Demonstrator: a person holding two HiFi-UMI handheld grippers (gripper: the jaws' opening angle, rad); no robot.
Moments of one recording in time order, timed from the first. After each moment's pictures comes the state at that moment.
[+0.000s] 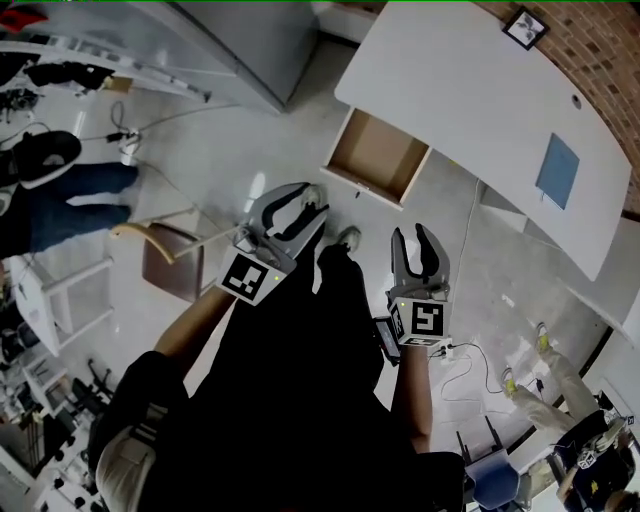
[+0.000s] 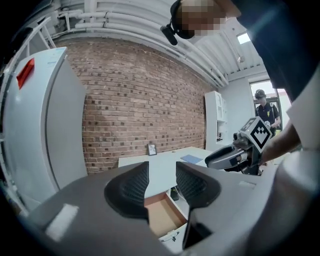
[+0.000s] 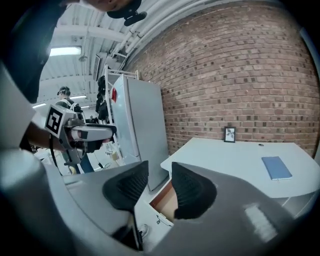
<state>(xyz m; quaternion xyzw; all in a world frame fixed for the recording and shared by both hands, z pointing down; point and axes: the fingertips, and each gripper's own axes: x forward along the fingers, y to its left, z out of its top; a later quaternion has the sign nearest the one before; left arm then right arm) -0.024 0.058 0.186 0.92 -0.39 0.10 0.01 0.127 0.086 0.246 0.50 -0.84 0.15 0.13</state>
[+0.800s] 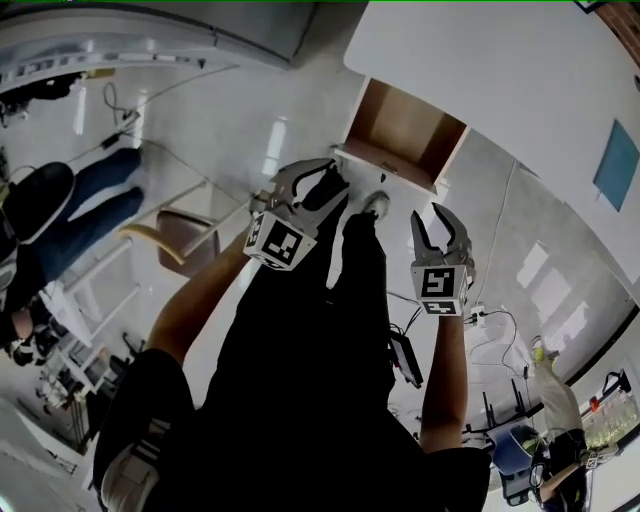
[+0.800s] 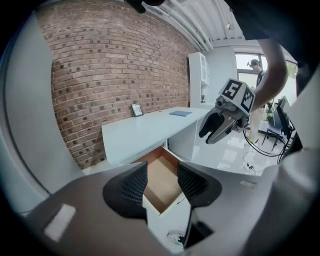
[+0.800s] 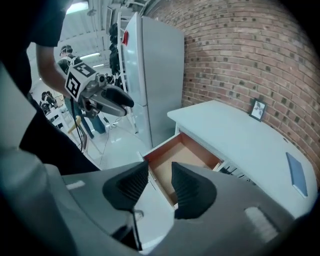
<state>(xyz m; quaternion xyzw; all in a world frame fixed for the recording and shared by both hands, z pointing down) -0.036 0.030 0.375 0.91 -0.27 0.30 0.02 0.107 0.081 0.422 0.38 -0.83 0.16 0.37</state>
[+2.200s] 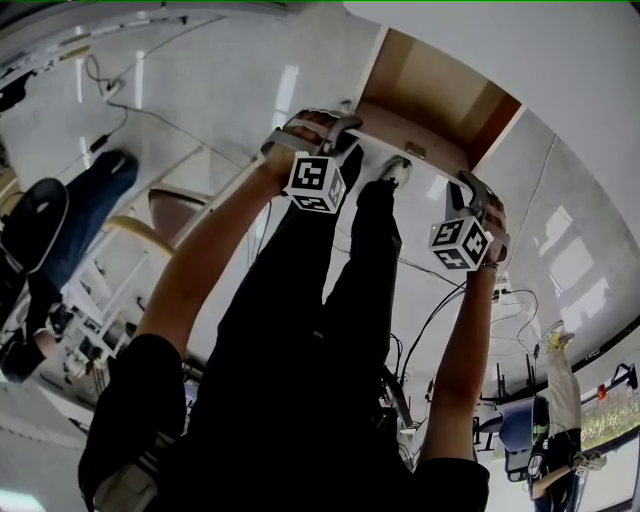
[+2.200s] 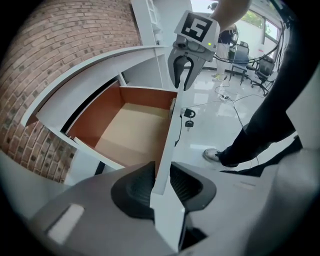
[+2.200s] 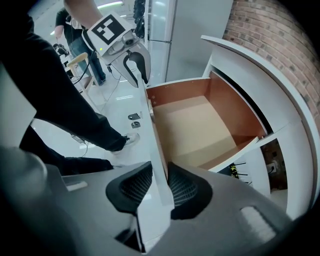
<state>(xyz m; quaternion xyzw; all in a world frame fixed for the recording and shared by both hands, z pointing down) -0.044 0.040 0.634 0.83 -0.05 0.54 -0.10 0.136 0.097 0.634 0.25 -0.76 0.11 0.59</state>
